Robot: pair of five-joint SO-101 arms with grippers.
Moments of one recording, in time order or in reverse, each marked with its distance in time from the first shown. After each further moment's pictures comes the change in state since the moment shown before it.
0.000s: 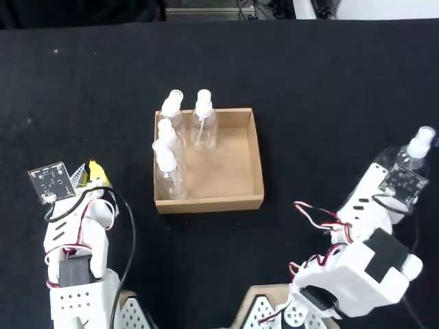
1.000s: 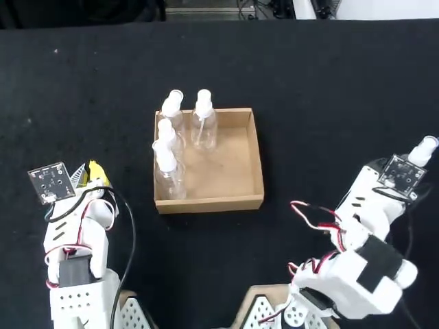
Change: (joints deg) left arm 0.0 0.0 0.0 0.0 0.0; right arm -1.8 -3.9 0.0 19.6 0.0
